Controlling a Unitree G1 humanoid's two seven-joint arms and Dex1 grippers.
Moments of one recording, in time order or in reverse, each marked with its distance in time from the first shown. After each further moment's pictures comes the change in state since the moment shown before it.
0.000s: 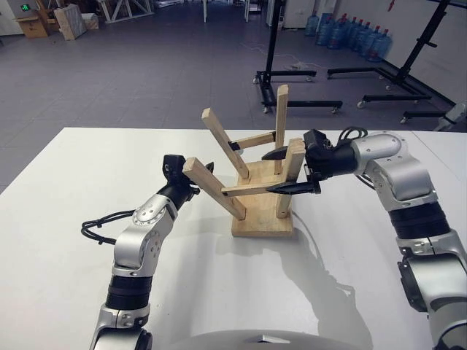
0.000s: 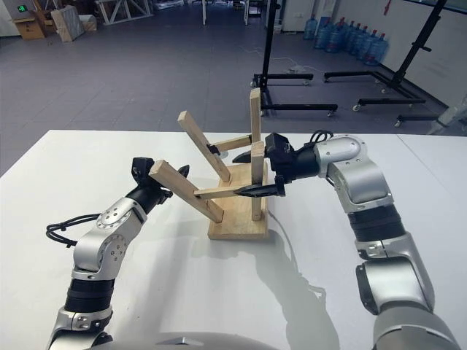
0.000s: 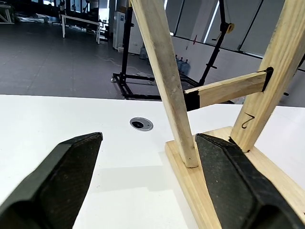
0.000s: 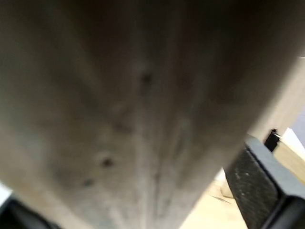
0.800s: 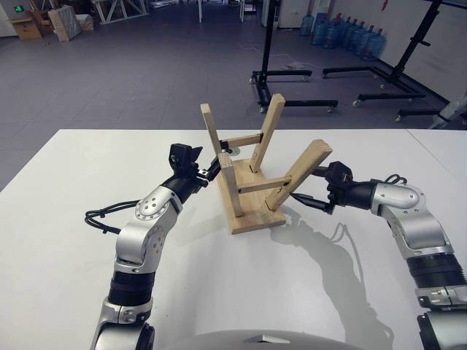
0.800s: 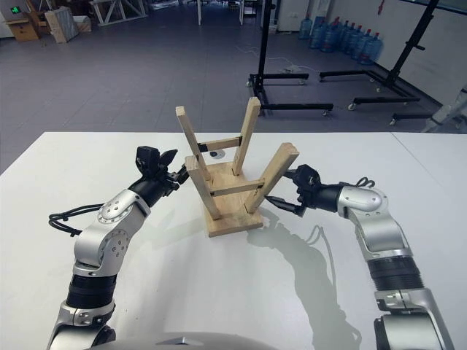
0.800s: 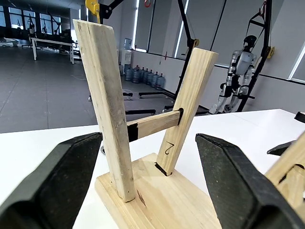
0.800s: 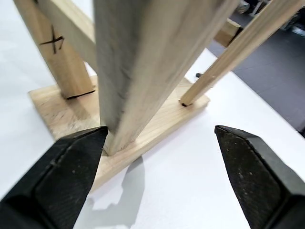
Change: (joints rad) left arm -0.043 0.014 -0.006 -0.057 0.002 -0.014 -0.051; right arm 0.333 0.017 -0.148 0.015 -0.143 -0.185 -0.436
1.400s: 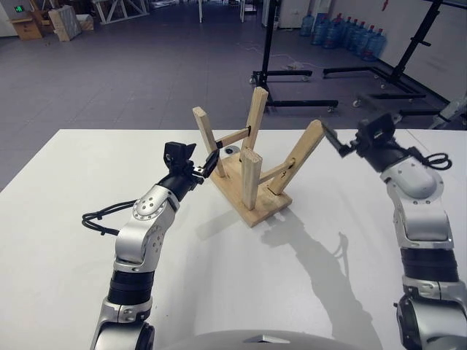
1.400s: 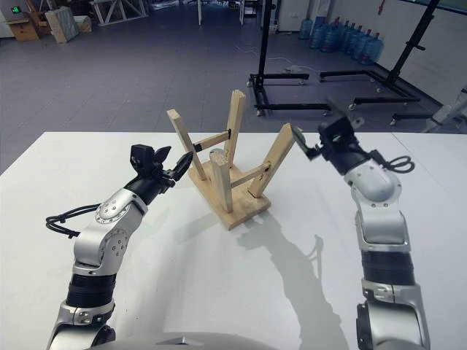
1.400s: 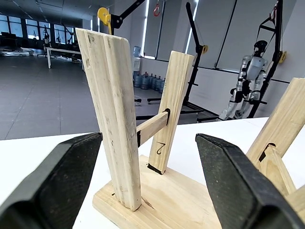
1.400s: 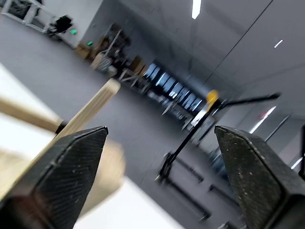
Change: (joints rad) left arm 0.000 -0.001 0.016 0.025 0.030 -0.061 0.016; right arm -0.124 0.100 -0.162 -0.172 -0.211 -0.247 -0.544
